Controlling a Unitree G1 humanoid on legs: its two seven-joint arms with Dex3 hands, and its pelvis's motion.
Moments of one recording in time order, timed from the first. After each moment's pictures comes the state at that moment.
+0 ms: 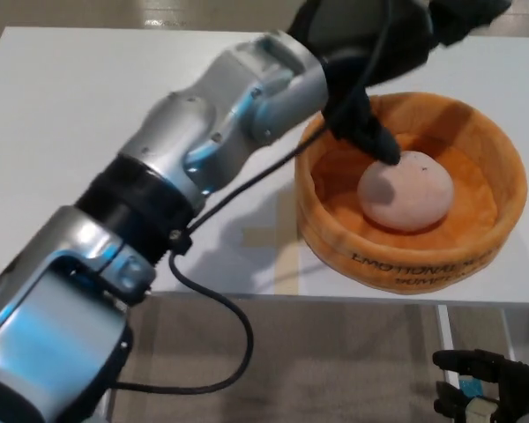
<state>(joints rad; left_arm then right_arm) -1.13 0.27 -0.49 0.47 0.70 -0.31 -0.13 -0.41 -0.22 -0.13 1.29 -0.07 -0.24 0.01</state>
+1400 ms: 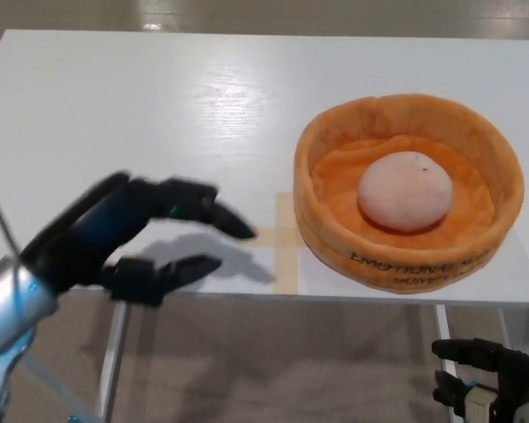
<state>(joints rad) -0.16 0.52 -0.03 -0.12 0.04 -0.27 -0.48 -0.43 -0.23 -0.12 1.29 -0.07 -0.24 0.01</state>
